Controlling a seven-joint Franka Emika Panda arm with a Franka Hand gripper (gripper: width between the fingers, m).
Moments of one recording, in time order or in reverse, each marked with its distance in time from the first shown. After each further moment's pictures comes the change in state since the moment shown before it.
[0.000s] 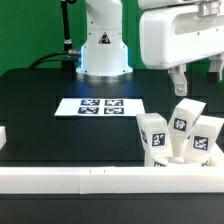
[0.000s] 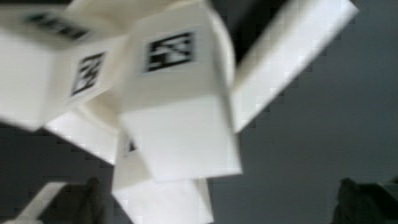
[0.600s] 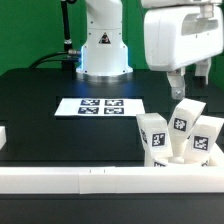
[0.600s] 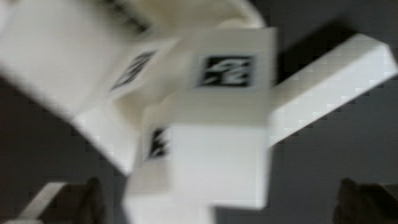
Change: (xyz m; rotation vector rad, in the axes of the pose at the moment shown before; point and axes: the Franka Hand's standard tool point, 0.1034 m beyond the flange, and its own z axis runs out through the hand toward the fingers) arm -0.007 -0.005 0.007 -0.013 -0.094 -0.056
